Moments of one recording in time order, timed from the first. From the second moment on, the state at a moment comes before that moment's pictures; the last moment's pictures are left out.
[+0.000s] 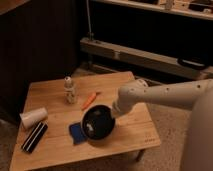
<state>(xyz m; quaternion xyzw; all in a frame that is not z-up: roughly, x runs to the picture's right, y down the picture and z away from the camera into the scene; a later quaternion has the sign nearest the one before) 0.035 0.129 0.808 -0.30 0.07 0.61 0.73</state>
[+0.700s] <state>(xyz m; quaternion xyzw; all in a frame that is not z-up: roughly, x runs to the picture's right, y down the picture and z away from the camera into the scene) 0.115 0.088 0.891 -0.30 0.11 0.69 0.65</state>
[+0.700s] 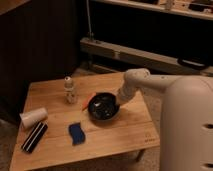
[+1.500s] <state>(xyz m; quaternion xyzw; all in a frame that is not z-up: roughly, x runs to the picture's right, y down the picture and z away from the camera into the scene) 0.289 0.177 0.834 -0.25 0.19 0.76 0.56</state>
